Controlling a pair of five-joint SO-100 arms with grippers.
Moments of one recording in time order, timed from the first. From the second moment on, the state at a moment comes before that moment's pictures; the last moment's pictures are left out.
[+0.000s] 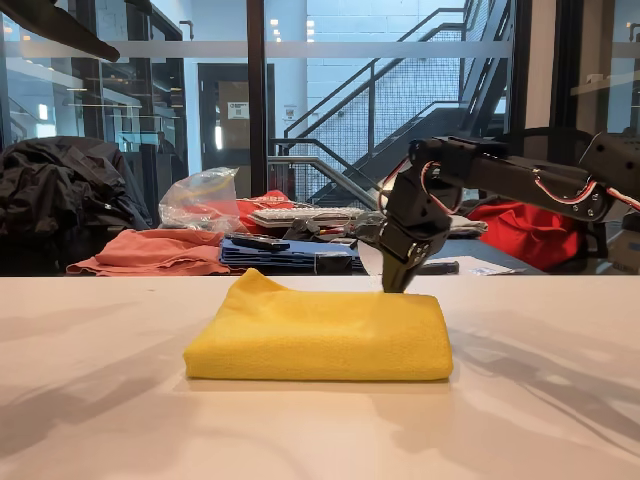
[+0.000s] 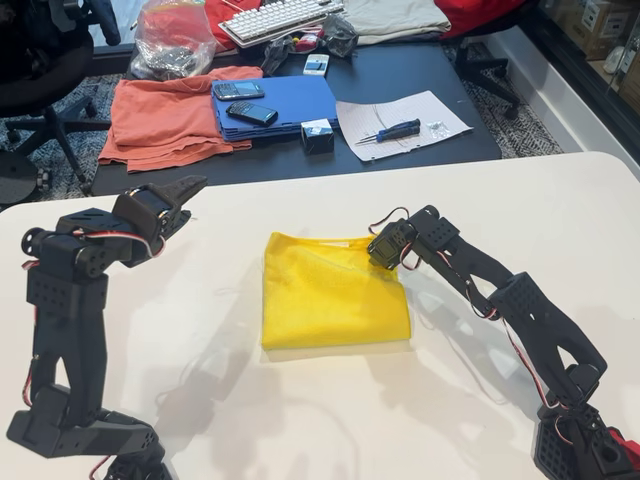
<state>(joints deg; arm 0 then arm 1) -38.6 41.2 17.6 75.6 -100.5 29.4 117.8 62.5 87.1 16.3</state>
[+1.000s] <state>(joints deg) -33.8 41.0 17.6 61.0 -100.3 29.4 117.8 62.5 87.1 17.0</state>
